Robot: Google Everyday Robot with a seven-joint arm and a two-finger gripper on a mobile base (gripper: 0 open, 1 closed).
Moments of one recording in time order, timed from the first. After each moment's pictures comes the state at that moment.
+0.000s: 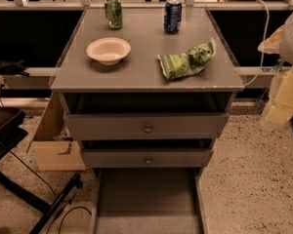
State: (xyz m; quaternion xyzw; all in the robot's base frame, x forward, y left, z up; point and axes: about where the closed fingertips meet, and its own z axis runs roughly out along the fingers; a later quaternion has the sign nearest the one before) arm 0.438 -0.217 0.976 -0.60 0.78 -0.03 0.16
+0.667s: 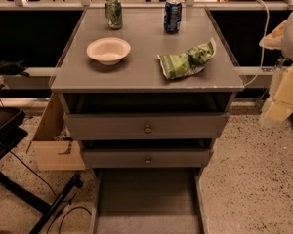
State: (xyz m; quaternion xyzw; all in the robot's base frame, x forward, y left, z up) arm 0.441 -0.216 0.983 -0.60 0.78 -0.04 0.18
